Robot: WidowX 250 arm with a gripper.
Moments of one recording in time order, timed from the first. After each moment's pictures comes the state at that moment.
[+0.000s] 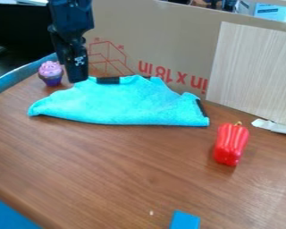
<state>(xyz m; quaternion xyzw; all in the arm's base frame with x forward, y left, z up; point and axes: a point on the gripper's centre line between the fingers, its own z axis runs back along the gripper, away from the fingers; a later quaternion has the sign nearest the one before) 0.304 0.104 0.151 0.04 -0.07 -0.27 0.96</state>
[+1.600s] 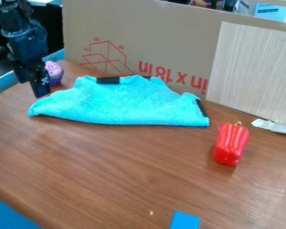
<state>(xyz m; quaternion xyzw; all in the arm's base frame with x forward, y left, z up) 0.307 0.219 0.085 0.07 -0.09 -0.11 0.99</state>
